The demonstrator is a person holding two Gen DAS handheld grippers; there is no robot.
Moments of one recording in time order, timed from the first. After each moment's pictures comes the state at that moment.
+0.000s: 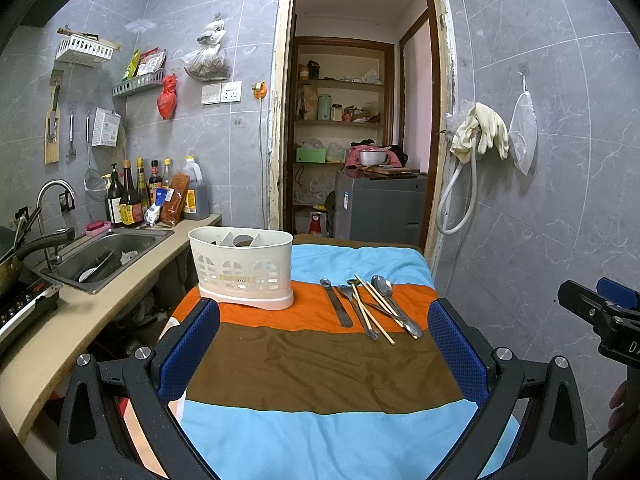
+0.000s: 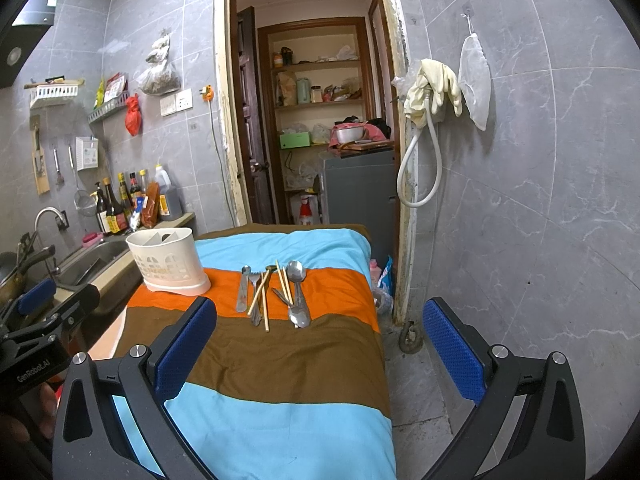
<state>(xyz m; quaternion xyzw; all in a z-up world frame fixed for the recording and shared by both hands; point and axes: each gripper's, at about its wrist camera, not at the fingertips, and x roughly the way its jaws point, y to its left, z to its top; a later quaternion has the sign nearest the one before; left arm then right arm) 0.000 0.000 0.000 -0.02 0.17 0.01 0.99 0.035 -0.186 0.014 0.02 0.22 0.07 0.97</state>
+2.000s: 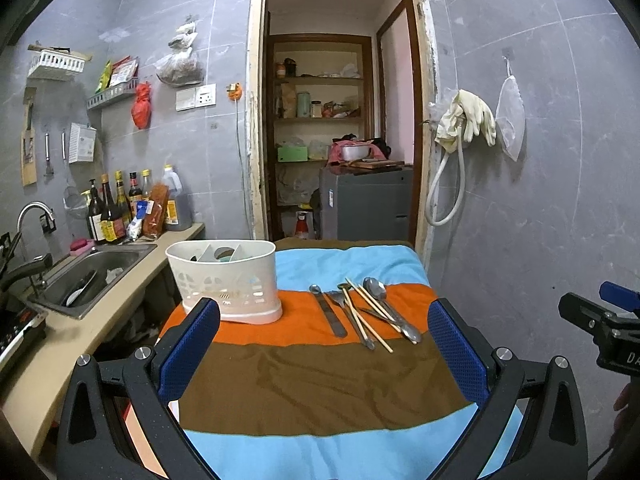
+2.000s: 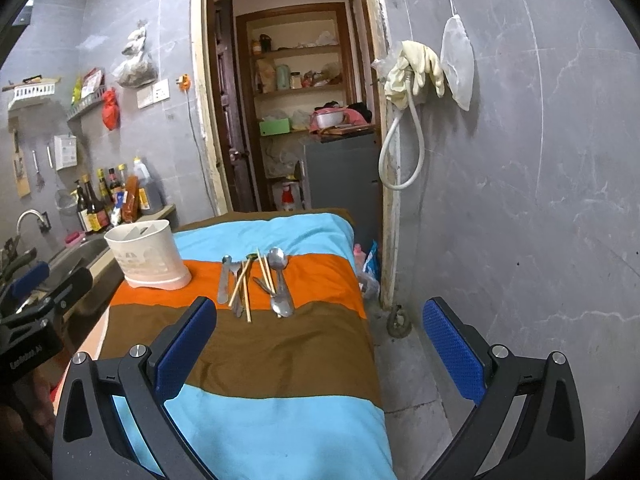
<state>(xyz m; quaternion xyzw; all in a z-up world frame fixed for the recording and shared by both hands) 0.040 0.001 0.002 0.00 0.17 -0.03 0.98 0.049 -0.190 0.006 0.03 0.25 0.03 0.97</state>
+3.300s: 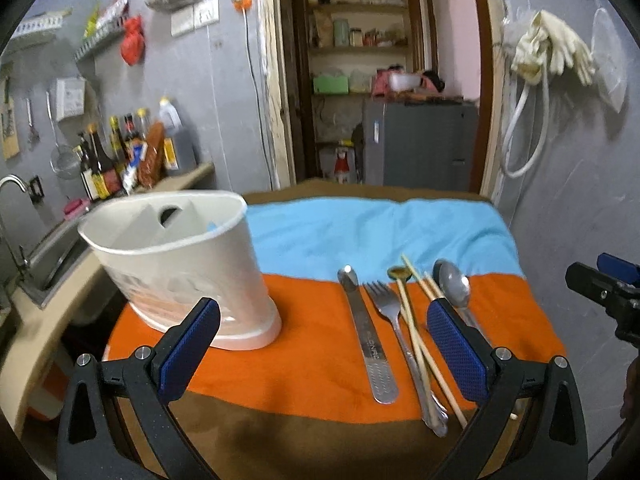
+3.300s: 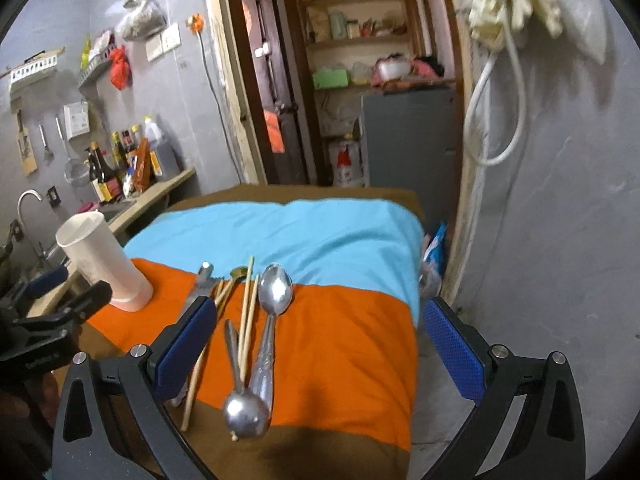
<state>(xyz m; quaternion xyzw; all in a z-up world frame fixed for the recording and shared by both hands) 0.269 0.009 -0.103 0.01 0.30 0.06 0.95 0.295 -0.195 -0.074 0.02 0.32 0.17 0.93</state>
